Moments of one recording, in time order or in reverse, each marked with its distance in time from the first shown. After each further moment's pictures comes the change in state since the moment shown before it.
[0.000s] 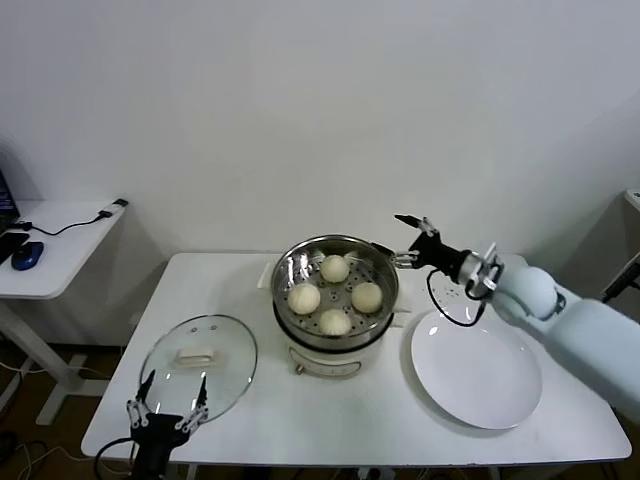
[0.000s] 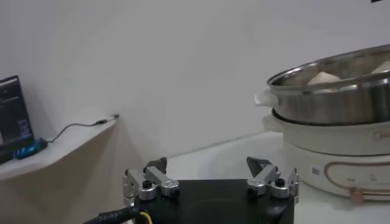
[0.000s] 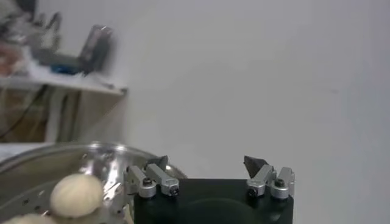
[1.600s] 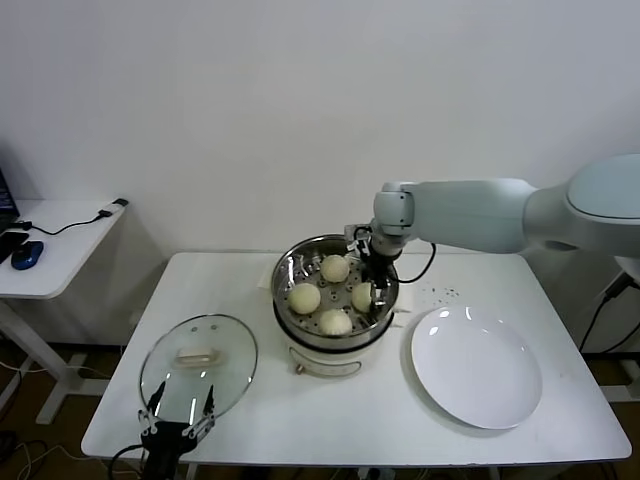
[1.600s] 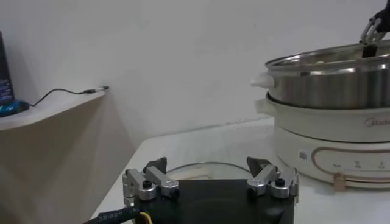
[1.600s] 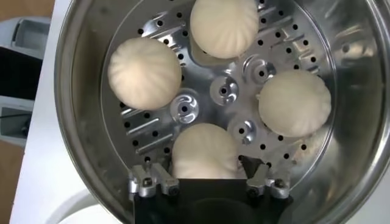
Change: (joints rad) left arm -0.026 0.033 0.022 0.102 -0.139 -0.012 0.000; right arm 1.163 0.666 -1.455 -0.469 0.071 -0.465 -0.683
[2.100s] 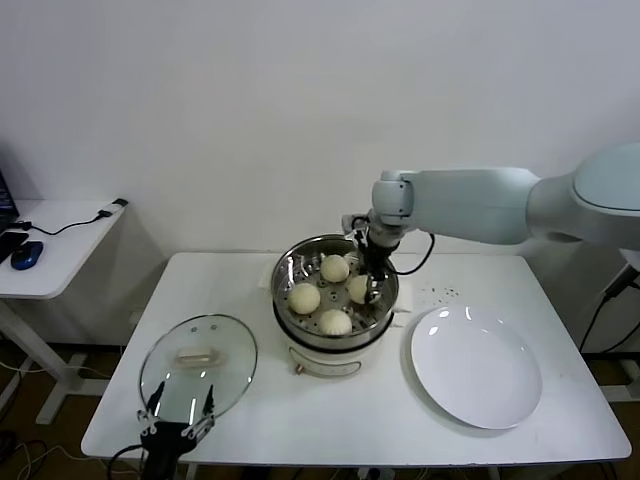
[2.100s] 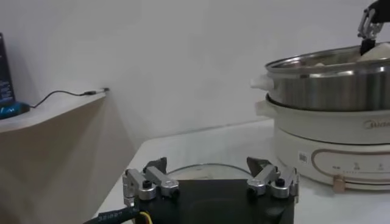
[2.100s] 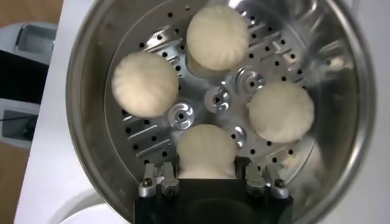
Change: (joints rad) left arm 0.004 -0.001 0.001 -0.006 -0.001 -0.001 -0.001; right arm 0.015 0.017 -0.003 -0.009 0.010 0.006 -0.018
